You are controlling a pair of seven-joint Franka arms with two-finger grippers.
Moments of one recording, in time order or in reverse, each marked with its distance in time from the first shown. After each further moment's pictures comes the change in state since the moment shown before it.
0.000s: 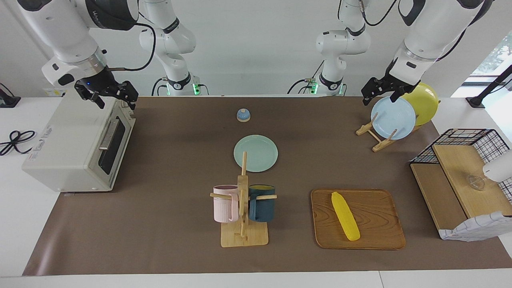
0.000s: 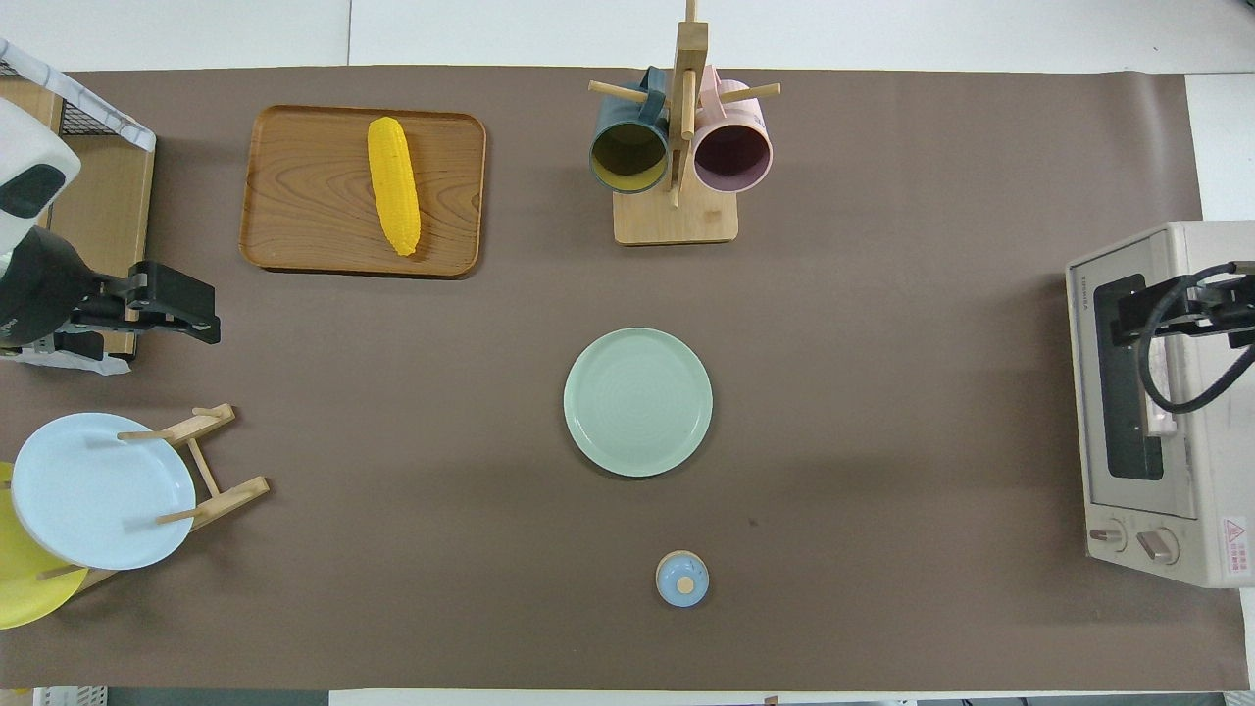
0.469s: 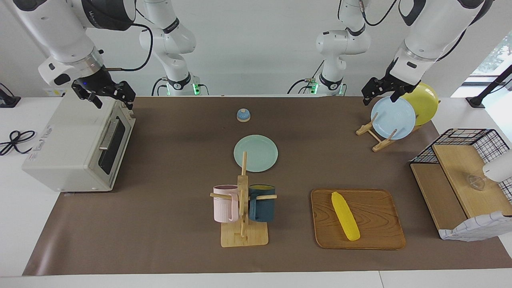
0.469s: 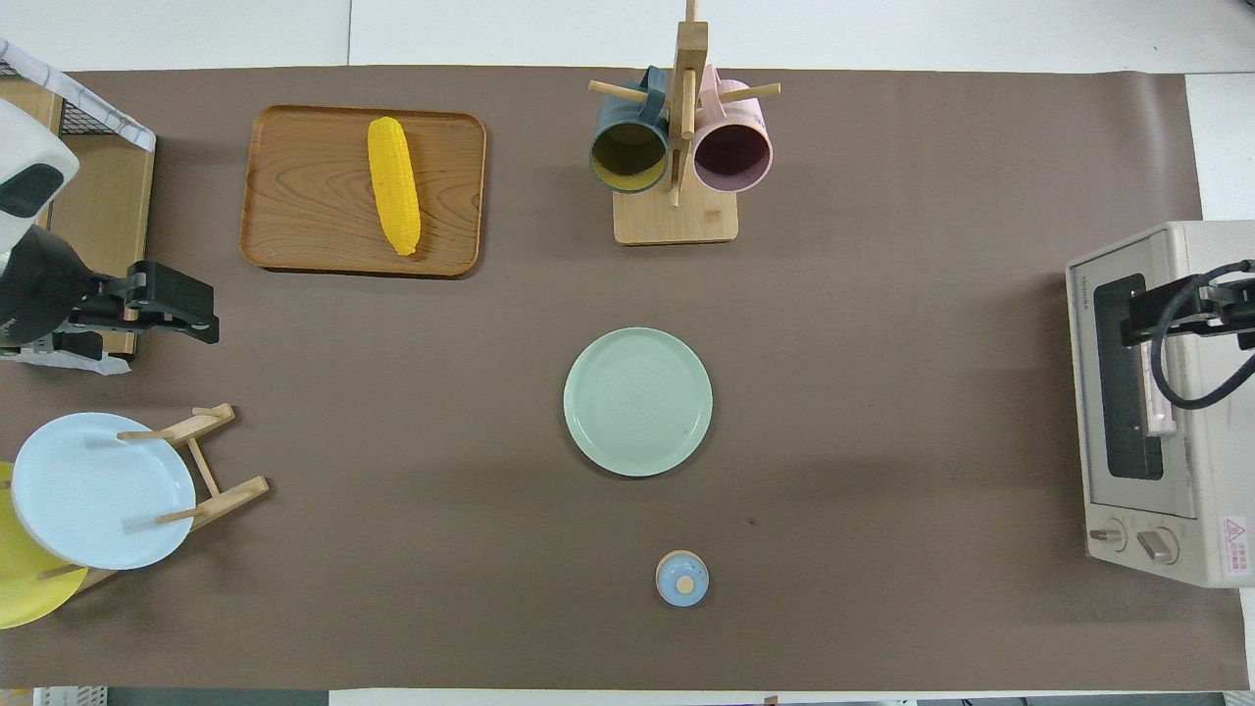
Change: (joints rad) left arm 0.000 0.000 0.000 0.000 0.000 0.000 0.000; right arm -0.010 0.000 -0.005 -0.001 0.000 0.000 0.000
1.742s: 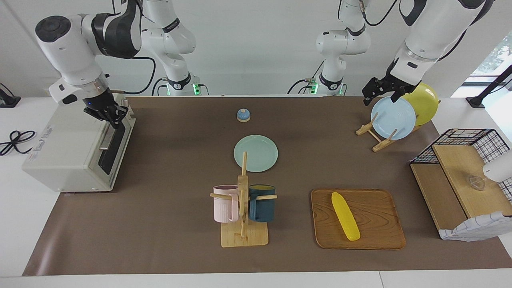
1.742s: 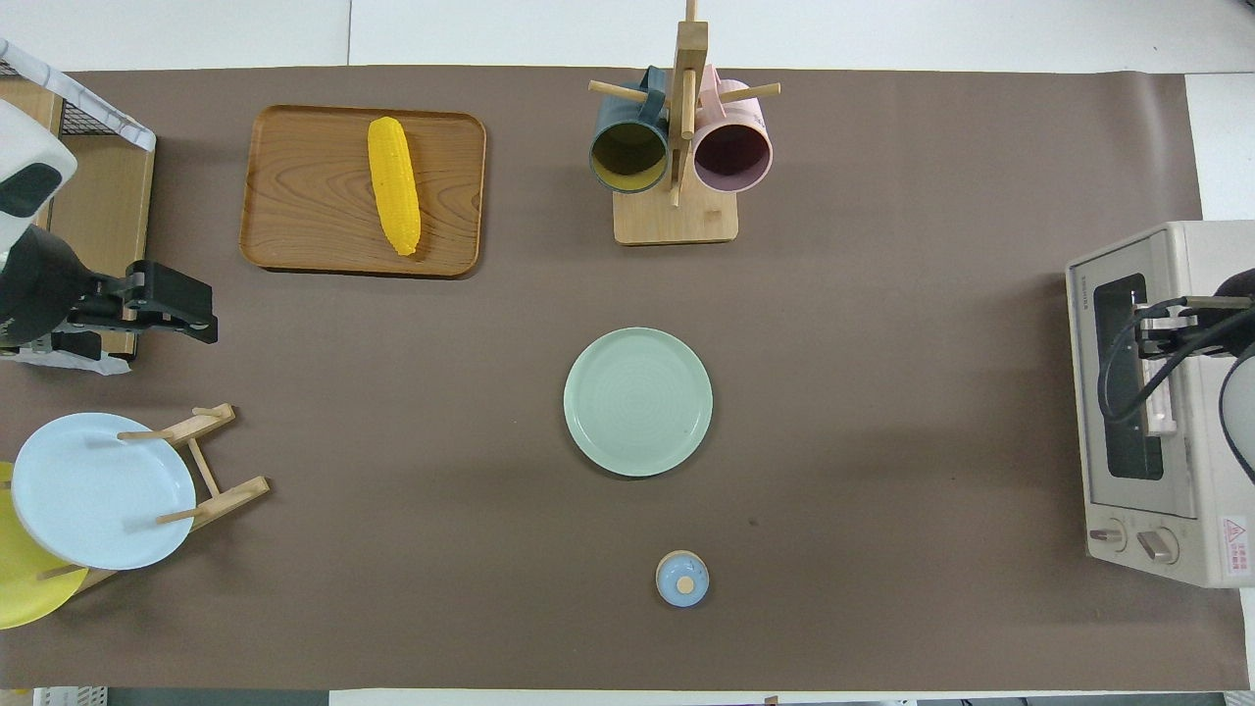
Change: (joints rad) left arm 0.000 0.000 0.002 0.000 0.000 0.000 0.000; right arm -0.053 -0.053 -0.012 -0.290 -0.055 0.294 0.010
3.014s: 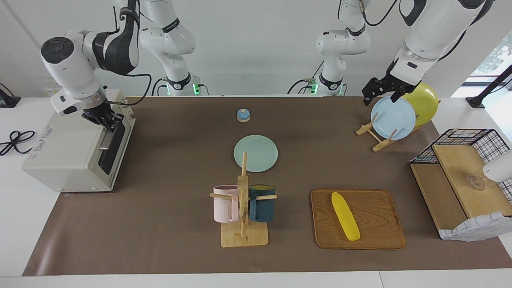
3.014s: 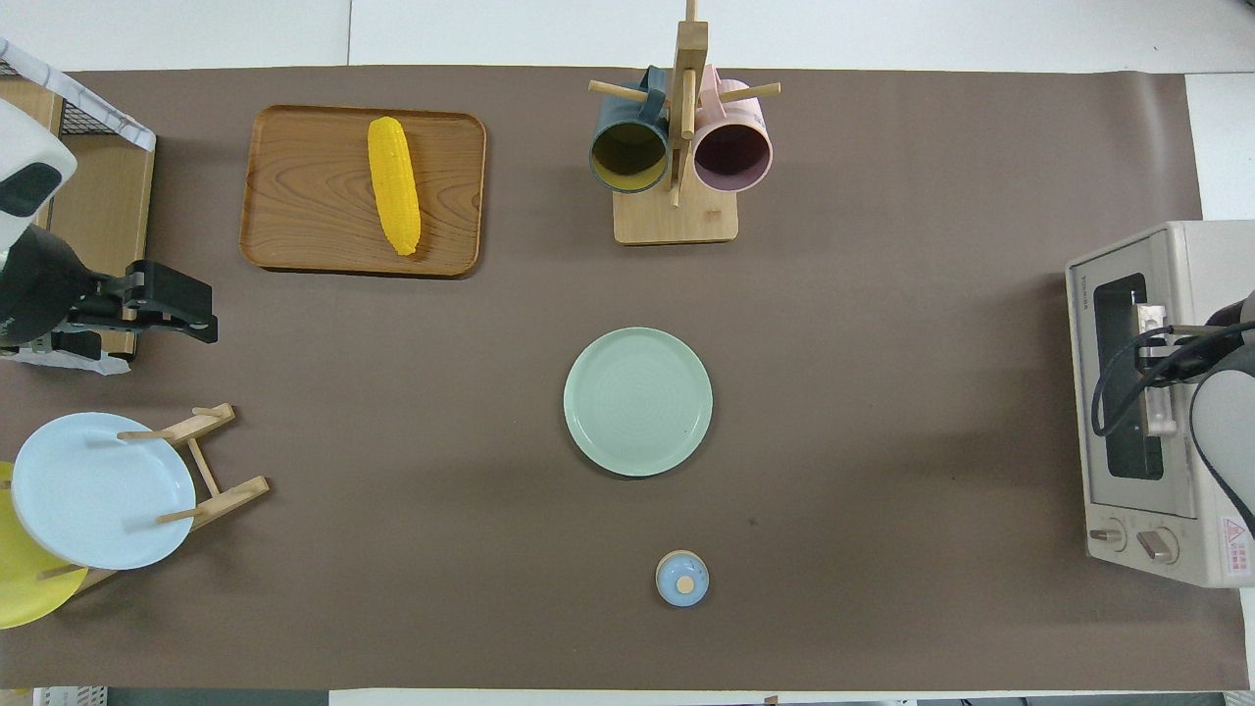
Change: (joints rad) left arm 0.000 0.000 0.000 0.000 0.000 0.000 0.000; right arm -0.039 0.003 -0.001 -0.104 -0.064 0.063 -0.004
